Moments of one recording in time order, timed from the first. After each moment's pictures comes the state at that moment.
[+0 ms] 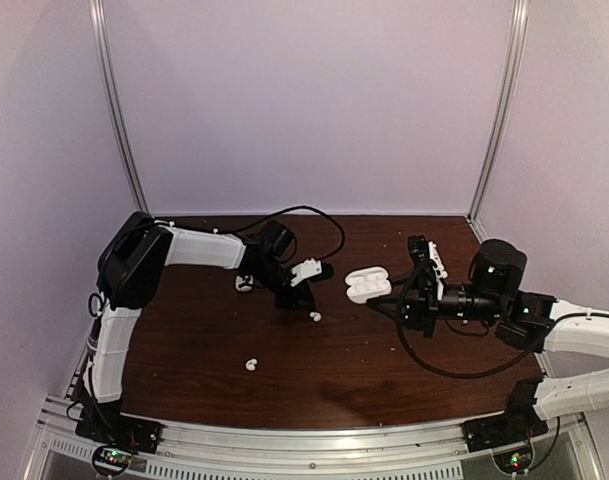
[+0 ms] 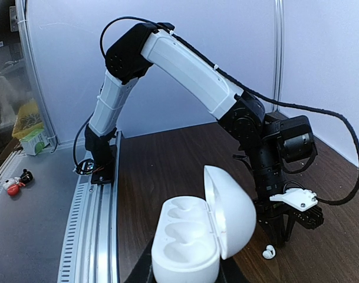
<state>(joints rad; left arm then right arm) -0.70 2.27 1.62 -0.37 0.52 0.66 0.83 0.94 0.56 0.28 -0.52 0.03</state>
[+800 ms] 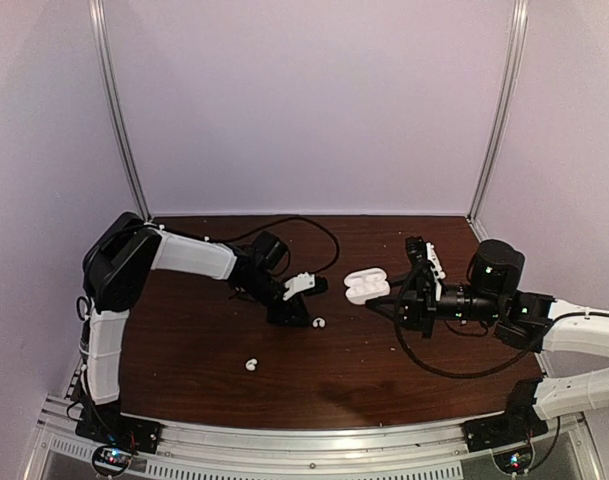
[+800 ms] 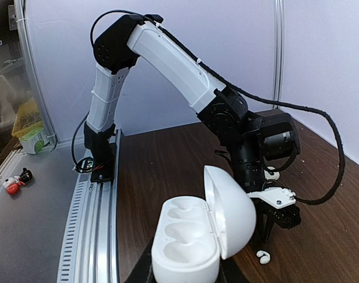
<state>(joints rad) -0.72 2.16 1.42 -0.33 0.58 0.63 0.83 0.95 0.56 0.28 -0.52 0.03</state>
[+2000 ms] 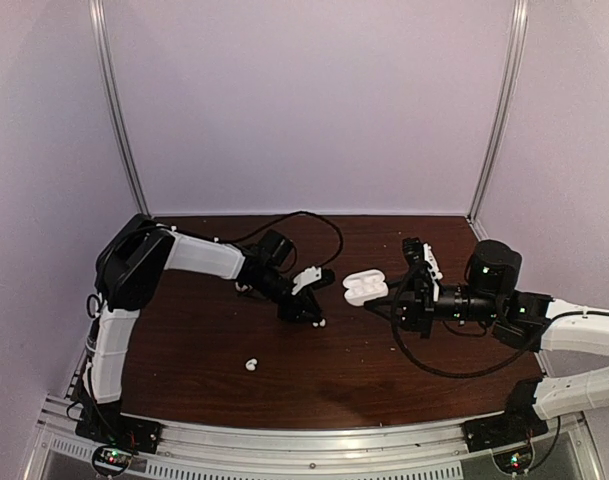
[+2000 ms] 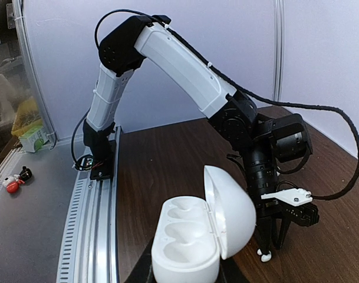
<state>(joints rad) -0.72 2.24 1.50 -0.25 0.71 0.57 0.83 0.96 0.56 0.28 -0.52 0.03</state>
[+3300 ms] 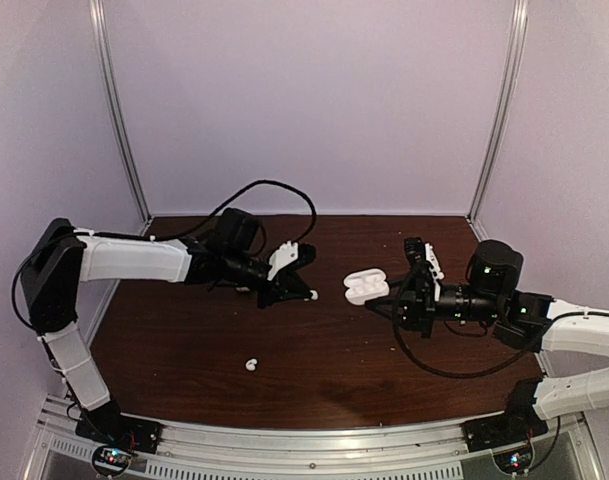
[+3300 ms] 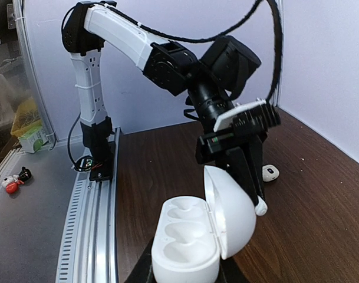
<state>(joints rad) -0.75 1.80 1.18 -0.07 0.65 0.52 0.83 0.95 0.56 0.28 -0.52 0.03</state>
